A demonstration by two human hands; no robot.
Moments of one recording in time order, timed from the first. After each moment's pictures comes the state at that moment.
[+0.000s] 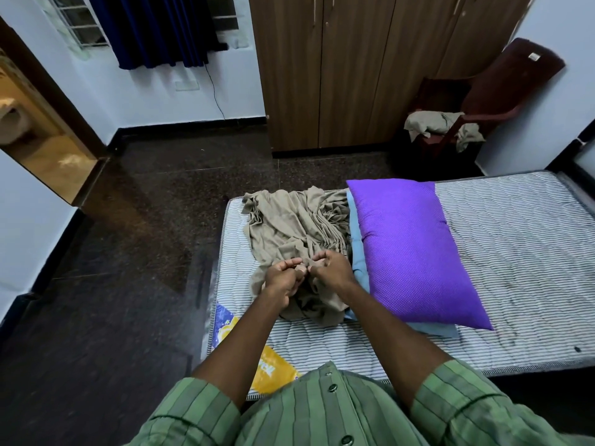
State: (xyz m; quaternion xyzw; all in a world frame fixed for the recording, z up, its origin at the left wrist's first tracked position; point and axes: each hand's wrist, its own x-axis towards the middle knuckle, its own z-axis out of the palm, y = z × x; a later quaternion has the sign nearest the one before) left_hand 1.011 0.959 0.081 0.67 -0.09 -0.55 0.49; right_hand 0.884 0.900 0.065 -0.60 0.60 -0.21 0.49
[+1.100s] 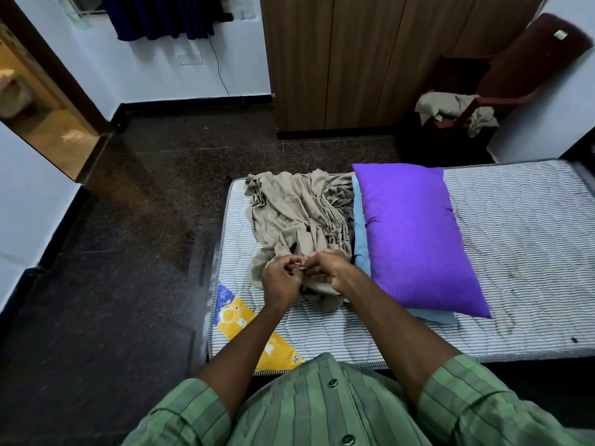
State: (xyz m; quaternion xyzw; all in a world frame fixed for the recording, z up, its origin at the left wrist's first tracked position) left_hand 1.003 1.006 0.054 0.78 -0.41 -0.23 0.41; right_hand 0.892 0.920 0.096 -0.31 0.59 -0.18 0.72
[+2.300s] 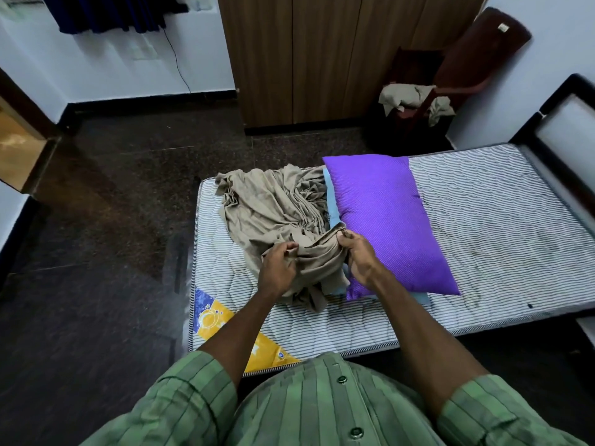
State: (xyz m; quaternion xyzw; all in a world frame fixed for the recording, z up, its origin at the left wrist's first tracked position) left_hand 0.996 0.965 0.026 0.70 -0.55 -0.28 0.36; right_hand 0.799 0.909 0.116 -0.33 0.53 -0.34 0.71
